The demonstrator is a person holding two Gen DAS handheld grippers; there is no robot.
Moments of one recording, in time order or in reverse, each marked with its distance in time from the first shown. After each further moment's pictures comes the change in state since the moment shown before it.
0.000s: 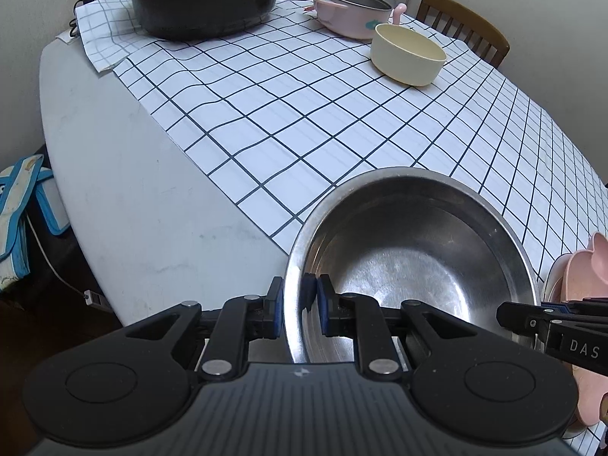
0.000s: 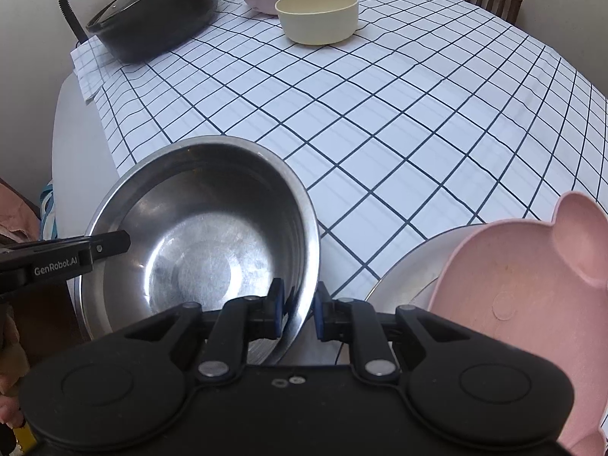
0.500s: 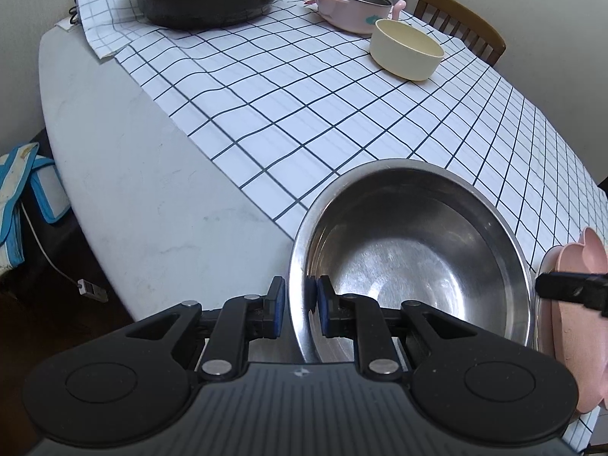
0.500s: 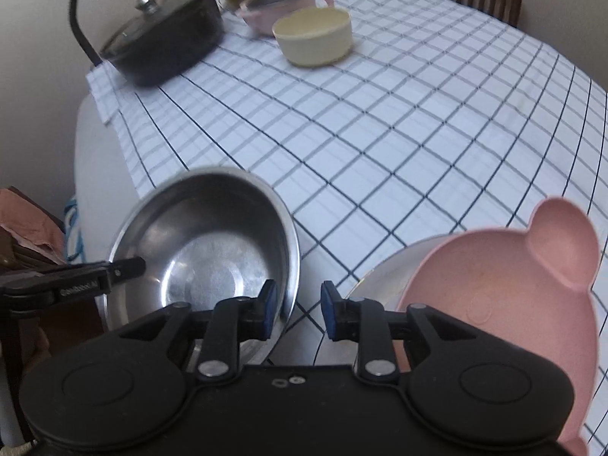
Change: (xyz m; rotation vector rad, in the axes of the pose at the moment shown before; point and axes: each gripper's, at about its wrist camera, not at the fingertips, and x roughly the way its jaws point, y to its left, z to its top) left arm -0.006 0.011 -0.006 -0.019 0.025 -0.037; right arm -0.034 -0.026 0.004 0.026 -0.042 0.095
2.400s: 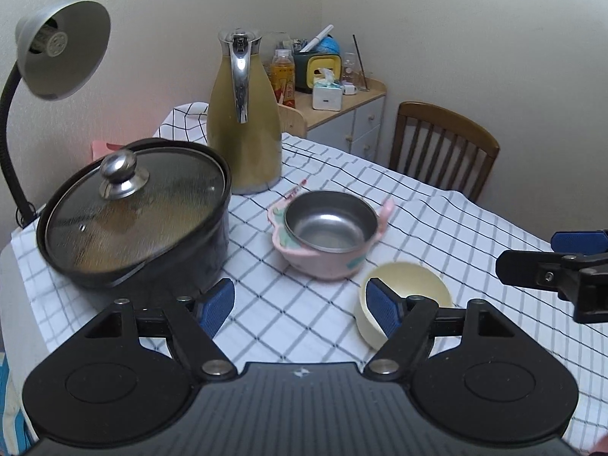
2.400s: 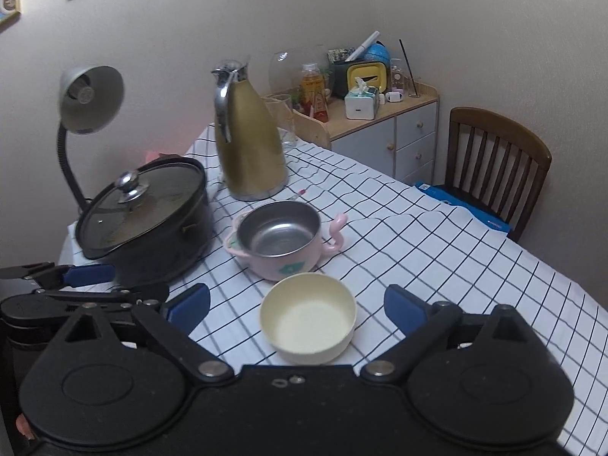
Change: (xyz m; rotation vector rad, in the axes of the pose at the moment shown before) left arm 0.028 -0.066 0.264 0.175 -0.367 0.045; right arm 0.019 0.006 0.247 -0.143 -0.378 -0.040
